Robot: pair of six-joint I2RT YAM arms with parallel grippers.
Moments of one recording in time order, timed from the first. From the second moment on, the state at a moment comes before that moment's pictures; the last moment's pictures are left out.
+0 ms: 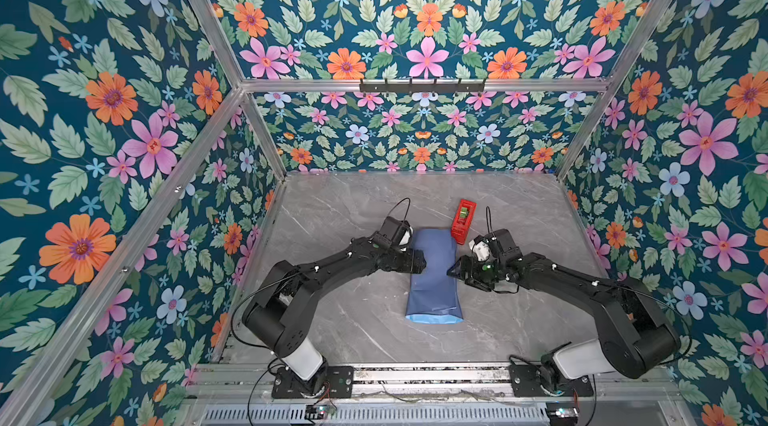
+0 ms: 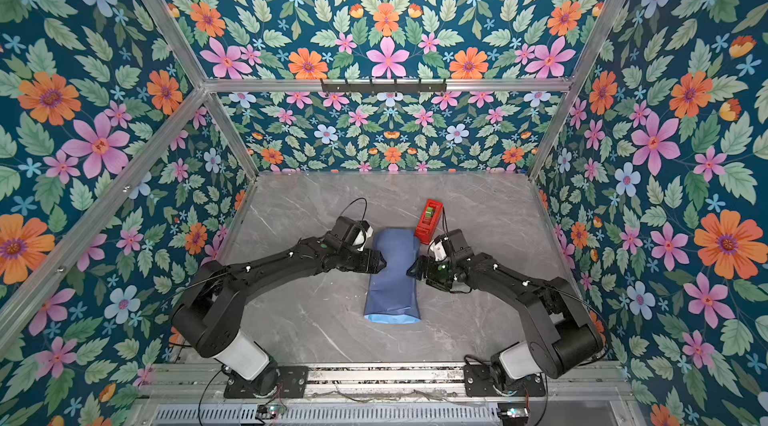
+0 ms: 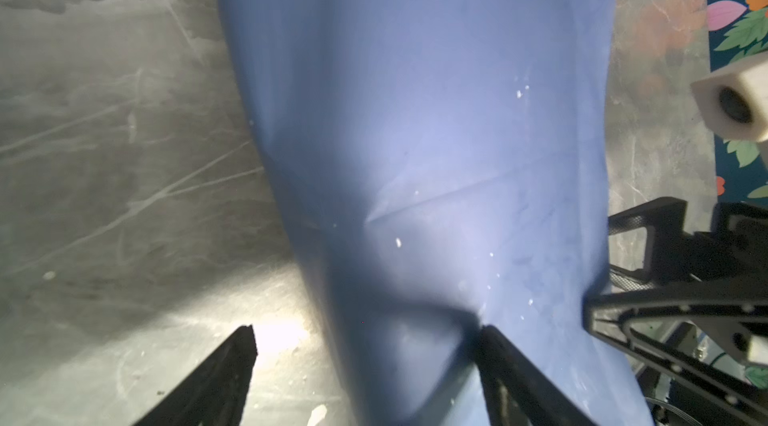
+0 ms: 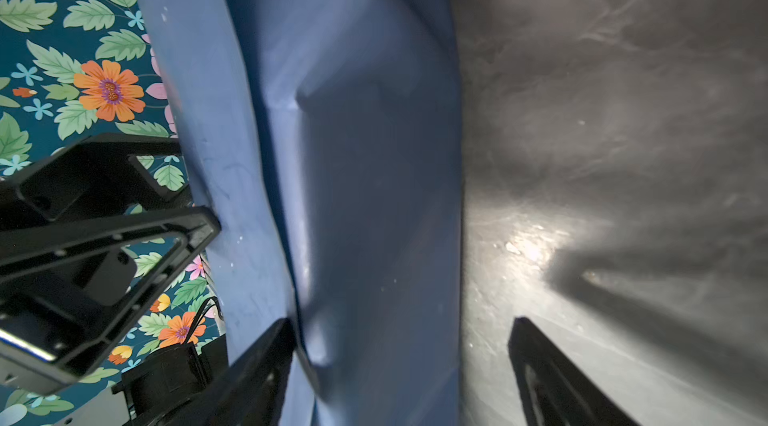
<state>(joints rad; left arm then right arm) -0.67 1.62 0.98 -0.33 0.25 -0.49 0.42 1.46 0.69 -0.24 -0.53 0.70</state>
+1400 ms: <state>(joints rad) -0.66 1.67 0.98 -0.32 0.32 -0.47 0.25 1.48 1.02 -0.46 -0.50 0.60</state>
